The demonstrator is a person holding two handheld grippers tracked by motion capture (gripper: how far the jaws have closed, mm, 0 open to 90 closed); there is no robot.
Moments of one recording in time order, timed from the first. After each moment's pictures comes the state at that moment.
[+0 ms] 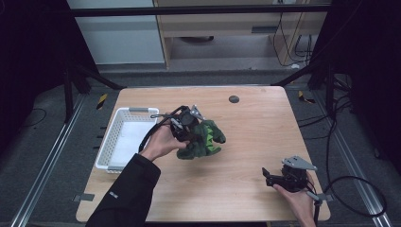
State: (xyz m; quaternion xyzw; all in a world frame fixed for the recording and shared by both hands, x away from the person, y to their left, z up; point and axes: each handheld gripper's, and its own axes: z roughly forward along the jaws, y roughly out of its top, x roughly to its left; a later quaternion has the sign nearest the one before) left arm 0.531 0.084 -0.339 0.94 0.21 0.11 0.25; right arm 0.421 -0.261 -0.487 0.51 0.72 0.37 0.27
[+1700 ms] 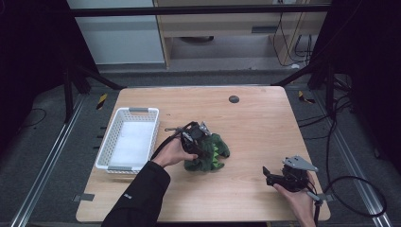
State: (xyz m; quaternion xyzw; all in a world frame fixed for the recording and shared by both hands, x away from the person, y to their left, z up) left arm 0.543 0.067 -0.416 0.95 0.20 0.07 0.24; right arm 0.420 -0.262 -0.485 0.51 0.72 0.38 0.29
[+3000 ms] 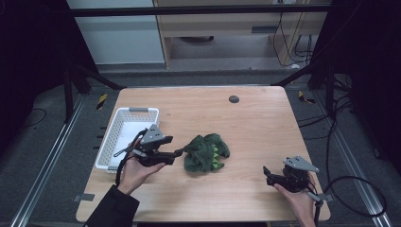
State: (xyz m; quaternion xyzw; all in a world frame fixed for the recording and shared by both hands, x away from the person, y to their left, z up) left arm 0.468 0.181 -0.382 0.82 0.31 0.17 0.45; right arm 0.418 -0.262 -0.484 0.51 0.71 0.38 0.29
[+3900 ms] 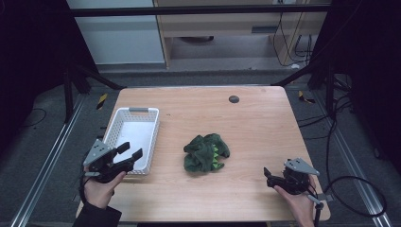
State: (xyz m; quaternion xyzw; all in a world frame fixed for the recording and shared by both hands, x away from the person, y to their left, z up) left arm 0.422 0.289 -0.398 0.69 0.44 0.24 0.52; right arm 0.412 -0.261 -0.485 0.52 0.70 0.38 0.30
